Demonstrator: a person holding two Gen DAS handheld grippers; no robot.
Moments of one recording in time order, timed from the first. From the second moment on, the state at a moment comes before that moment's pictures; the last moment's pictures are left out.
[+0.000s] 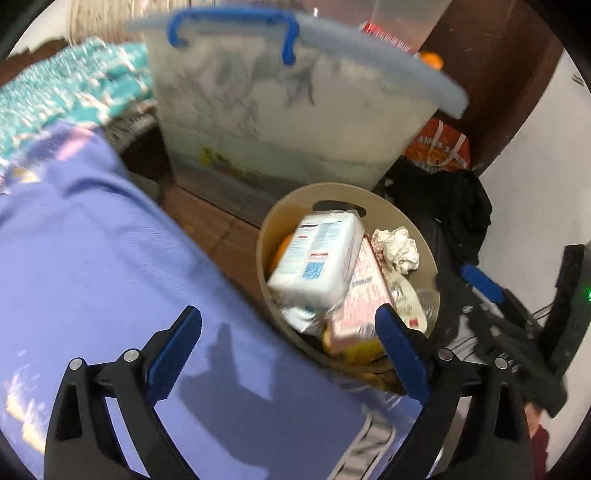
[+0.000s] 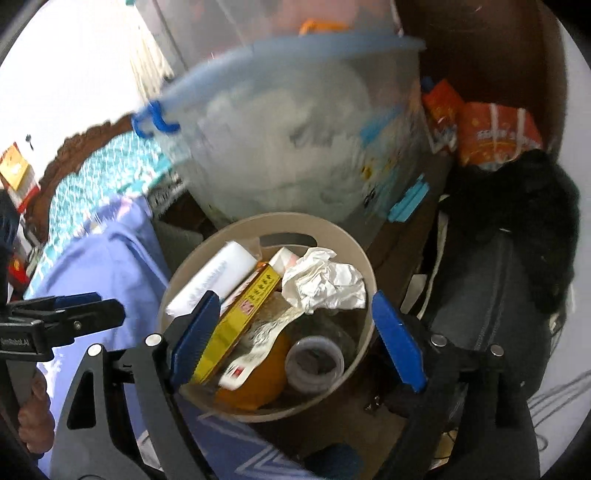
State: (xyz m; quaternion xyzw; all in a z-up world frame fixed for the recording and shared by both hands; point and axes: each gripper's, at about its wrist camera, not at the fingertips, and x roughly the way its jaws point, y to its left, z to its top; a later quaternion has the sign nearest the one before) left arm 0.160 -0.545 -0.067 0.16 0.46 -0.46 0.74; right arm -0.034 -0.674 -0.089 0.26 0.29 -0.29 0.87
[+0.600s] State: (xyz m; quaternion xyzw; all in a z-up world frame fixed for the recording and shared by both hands) left arm 0.087 -0.349 -0.011 0.21 0.34 -0.42 0.82; right arm -0.097 -0.481 -0.053 0.33 0.21 -0.33 0.86
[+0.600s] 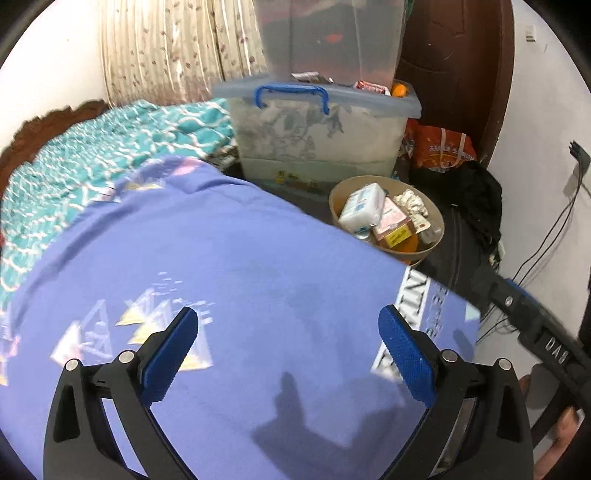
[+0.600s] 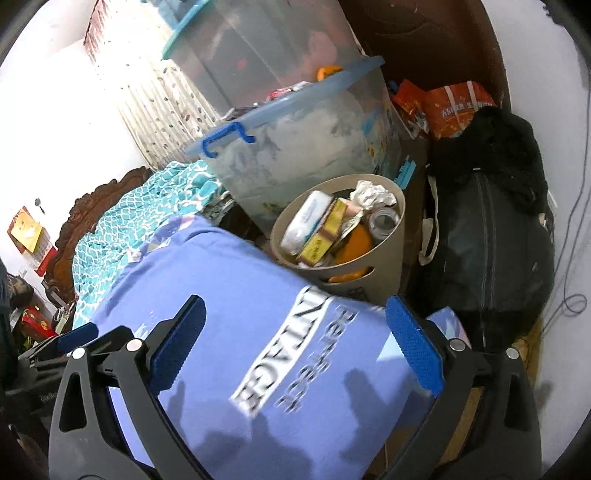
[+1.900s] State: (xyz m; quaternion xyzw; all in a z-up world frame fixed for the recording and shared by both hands) left arm 0.076 -0.246 0.078 0.14 0.23 -0.44 0.86; right arm -0.098 -0.359 0.043 0.24 0.16 -0.44 0.85
